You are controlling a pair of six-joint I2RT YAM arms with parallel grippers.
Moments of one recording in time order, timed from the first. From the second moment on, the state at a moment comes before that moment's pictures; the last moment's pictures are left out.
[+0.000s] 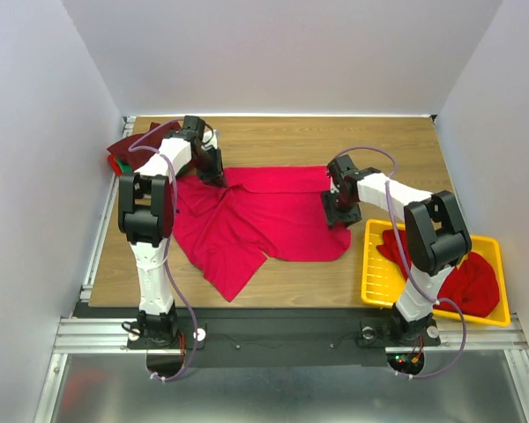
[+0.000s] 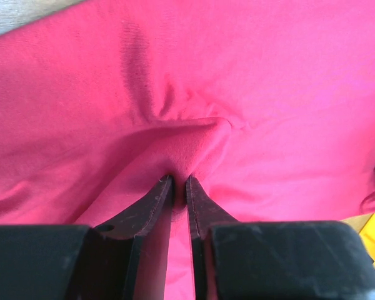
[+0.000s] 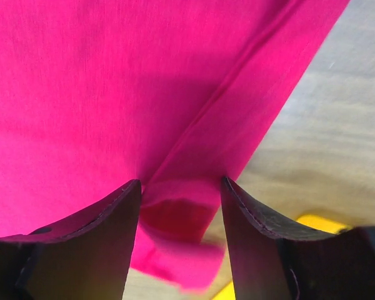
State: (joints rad) left arm -0.15 2.11 1.70 -0.77 0.38 -0.24; right arm 0.38 1.81 1.20 -0.69 0.05 0.21
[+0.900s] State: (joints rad) left arm -0.13 2.09 1.64 -0.73 0.38 -0.23; right arm 0.39 1.74 1.19 -0.82 0.14 0.31
